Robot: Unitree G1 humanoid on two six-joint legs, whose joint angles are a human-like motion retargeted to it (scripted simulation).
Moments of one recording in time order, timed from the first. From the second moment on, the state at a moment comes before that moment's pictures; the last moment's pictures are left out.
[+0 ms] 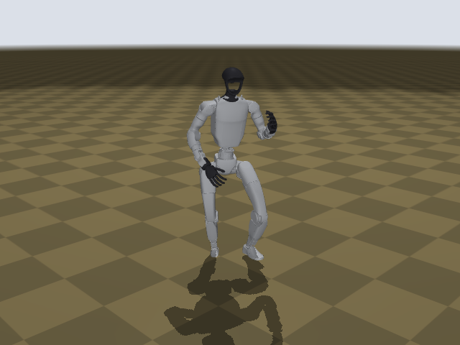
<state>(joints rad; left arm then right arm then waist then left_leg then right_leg) -0.19 0.45 -0.03 -0.35 -0.23 -0.31 -0.01 0.11 -0.43 0.42 0.45 -0.09 -0.27 0.06 0.17 -0.01 -0.03 -0.84 0.29 0.15 1.16 -0.60 0.01 -0.19 0.06 -0.24 0.38 -0.52 -0.04</state>
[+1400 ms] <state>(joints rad) -0.01 0.60 -0.27 -0.22 -0.18 -0.39 -0.16 0.15 -0.30 0.23 0.10 0.01 -0.40 -0.17 -0.04 -0.27 -0.14 -0.11 -0.19 0.27 0.32 -0.58 0.10 -0.63 -0.38 -0.56 0.81 -0.73 -0.09</state>
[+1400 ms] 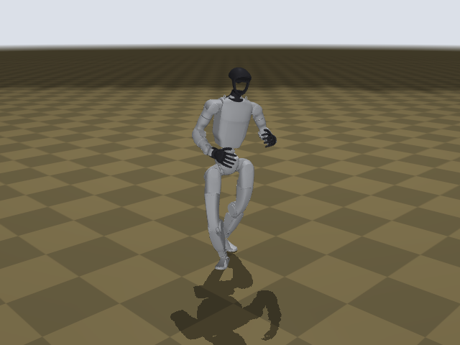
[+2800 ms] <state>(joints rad) 0.26 0.65 -0.23 -0.44 -0.36 -0.37 -0.14 0.11 -0.22 0.21 -0.40 0.23 -0.50 -0.46 -0.04 -0.03 -0.05 -0.34 0.13 0.20 1.05 -0.55 -0.05 -0.69 0.15 -0.09 0.60 -0.37 0.00</state>
